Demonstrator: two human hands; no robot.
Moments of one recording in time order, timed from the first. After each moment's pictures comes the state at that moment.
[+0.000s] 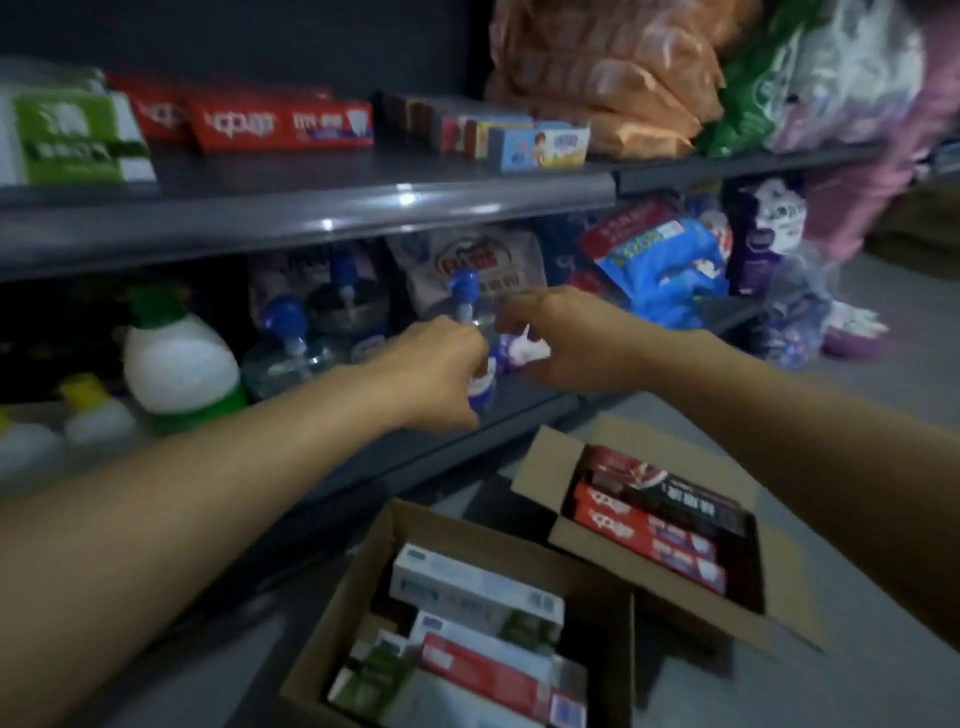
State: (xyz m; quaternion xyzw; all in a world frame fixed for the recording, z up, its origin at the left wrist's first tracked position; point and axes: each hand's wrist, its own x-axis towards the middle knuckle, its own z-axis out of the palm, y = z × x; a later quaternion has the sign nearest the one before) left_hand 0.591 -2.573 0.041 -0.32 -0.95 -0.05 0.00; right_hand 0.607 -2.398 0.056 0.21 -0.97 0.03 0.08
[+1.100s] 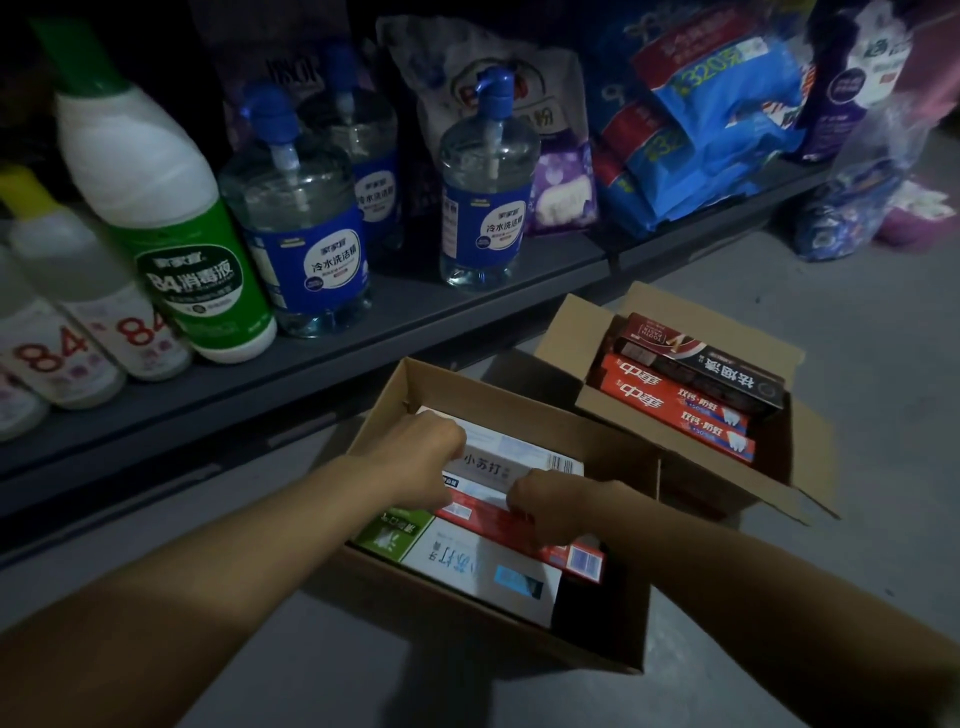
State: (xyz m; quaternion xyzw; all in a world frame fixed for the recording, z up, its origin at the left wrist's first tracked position) left_hand 0.658 -2.615 -0.172 -0.31 -0.92 -0.07 -0.22; right_hand 0.702 -2.435 -0.214 0.14 -0.91 0.04 -0.40
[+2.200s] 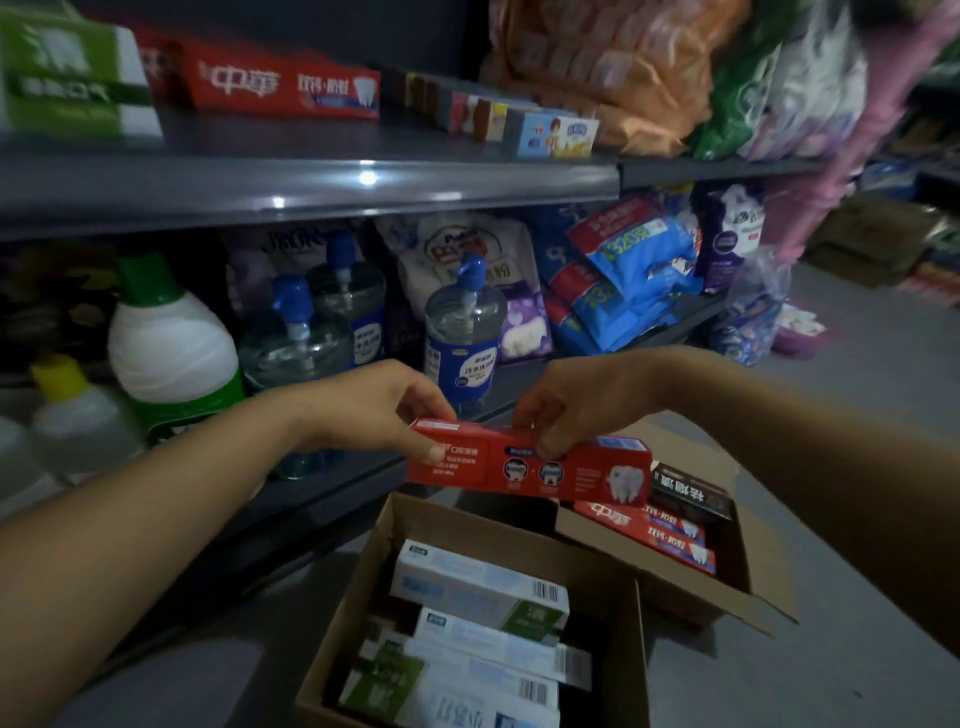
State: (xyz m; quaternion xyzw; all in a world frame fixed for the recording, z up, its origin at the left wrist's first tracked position) left_hand 0.565 -2.650 -0.017 -0.33 -0.83 -0.35 -0.28; right_hand 0.630 -2.431 0.044 0.09 -0.93 0.13 -0.33
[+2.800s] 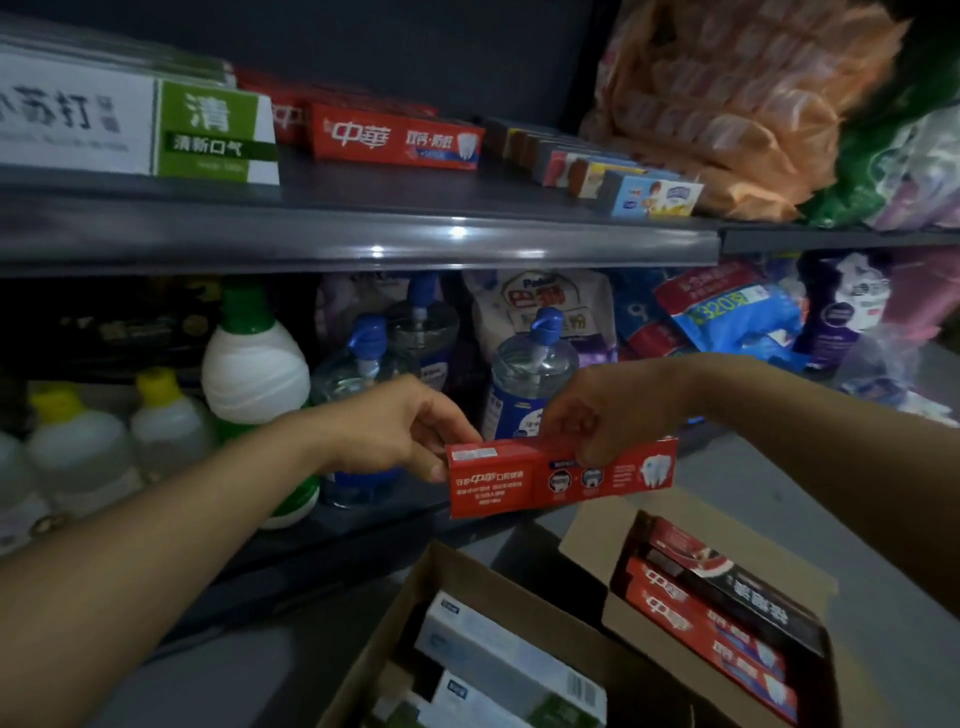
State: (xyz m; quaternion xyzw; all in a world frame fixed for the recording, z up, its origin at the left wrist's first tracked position) left_hand 0.547 -2.677 -0.005 -0.29 -0.82 -0.43 -0.25; right_hand 0.564 -2.445 0.073 0.23 -0.92 -0.02 -0.31
